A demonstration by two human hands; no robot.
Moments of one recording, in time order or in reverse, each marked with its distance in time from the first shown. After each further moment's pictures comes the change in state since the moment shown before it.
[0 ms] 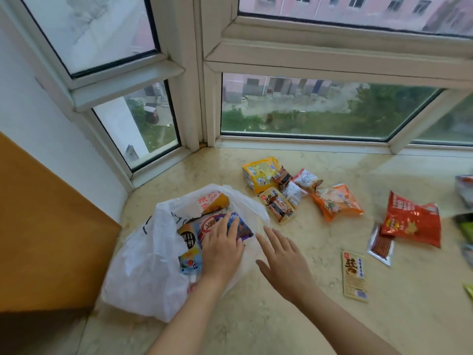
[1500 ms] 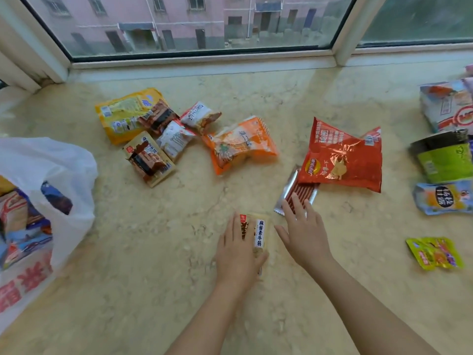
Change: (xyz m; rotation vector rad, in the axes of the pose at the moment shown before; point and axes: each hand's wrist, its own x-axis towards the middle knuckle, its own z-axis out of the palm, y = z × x) left_hand -0.032 0.326 0.289 -0.003 -0.432 0.013; right_hand -0.104 0.397 0.175 -0.007 -0.108 0.360
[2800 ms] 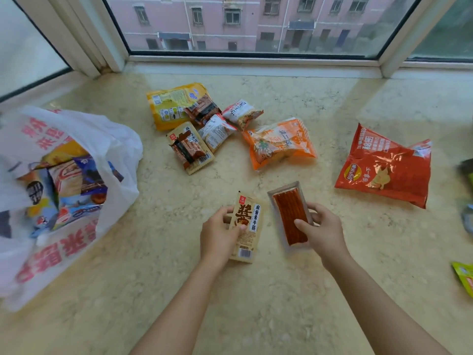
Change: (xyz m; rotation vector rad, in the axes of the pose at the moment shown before) left_hand -0.008 -0.076 -0.067 -0.914 0.142 -0.464; right_hand -0.003 -0.056 -0.042 1.284 -0.082 0.403
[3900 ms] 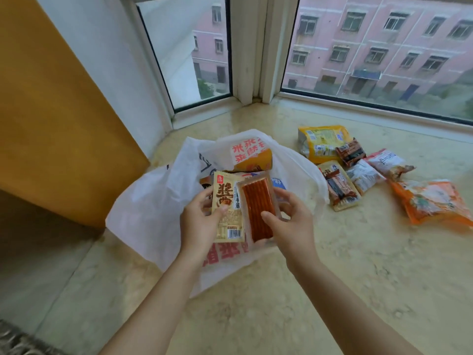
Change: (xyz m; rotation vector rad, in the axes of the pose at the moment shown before) left_hand 0.029 -0.086 -0.348 -0.318 0.427 0.127; right_hand -0.142 -0.146 0.354 0.095 -0.299 -0.295
